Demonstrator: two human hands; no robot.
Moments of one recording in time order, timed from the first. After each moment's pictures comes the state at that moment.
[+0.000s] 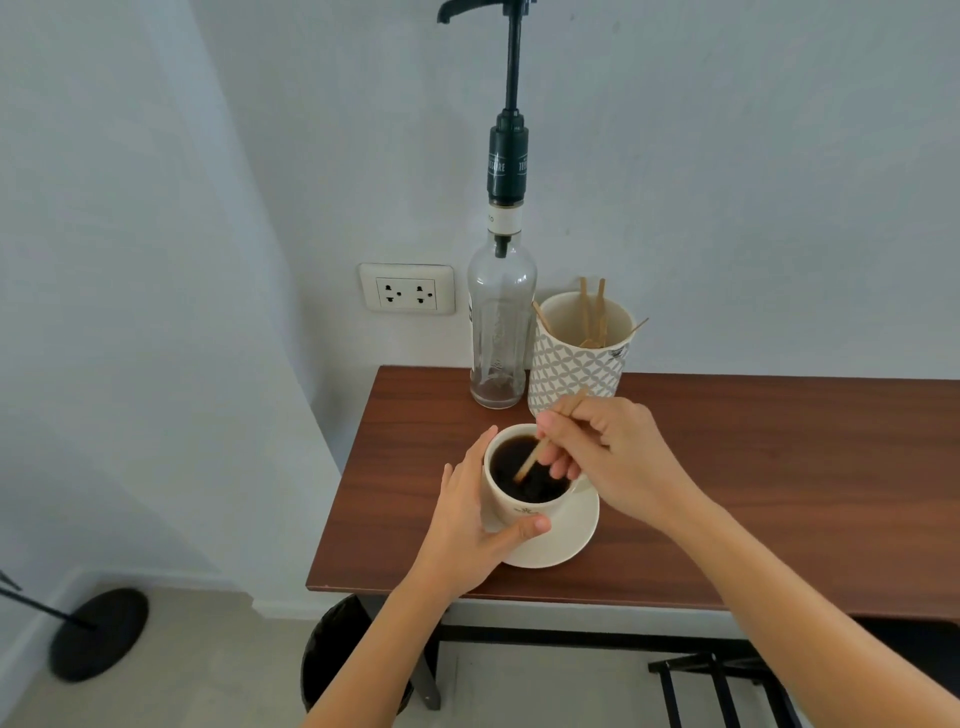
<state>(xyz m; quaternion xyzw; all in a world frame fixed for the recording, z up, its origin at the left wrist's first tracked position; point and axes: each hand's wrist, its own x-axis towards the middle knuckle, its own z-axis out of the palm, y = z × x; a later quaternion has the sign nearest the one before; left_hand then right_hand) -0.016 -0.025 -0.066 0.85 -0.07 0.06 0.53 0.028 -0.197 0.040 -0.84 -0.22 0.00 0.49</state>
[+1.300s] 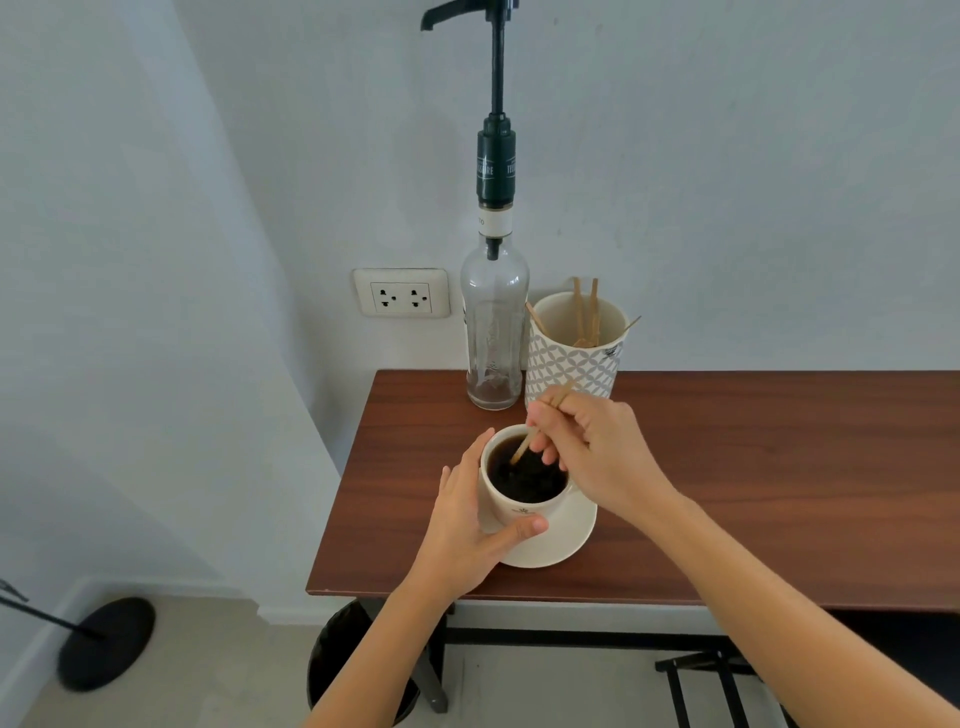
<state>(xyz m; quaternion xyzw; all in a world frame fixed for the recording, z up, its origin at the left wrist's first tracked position) -0.015 -0.026 -0.066 0.84 -0.06 0.06 0.53 0.033 -0.188 0.029 -0.85 -0.24 -0.06 0.47</state>
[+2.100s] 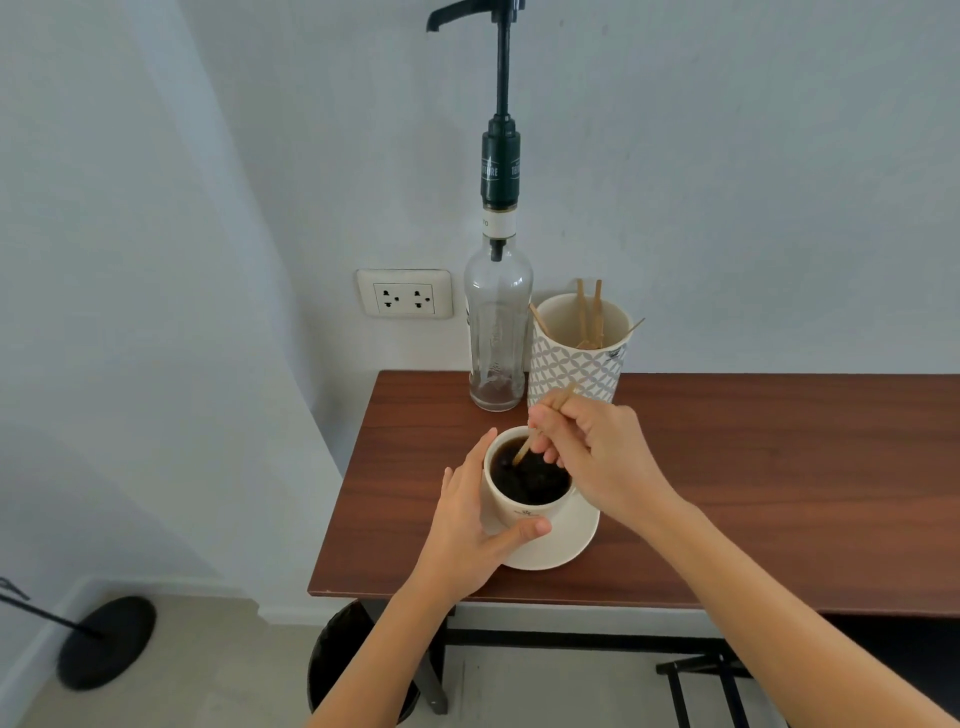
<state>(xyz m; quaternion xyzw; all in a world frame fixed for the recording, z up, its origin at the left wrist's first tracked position) -0.014 -0.025 -0.068 0.85 -0.06 0.07 0.52 0.032 -0.187 0.026 -0.84 -0.24 -0.08 0.48</state>
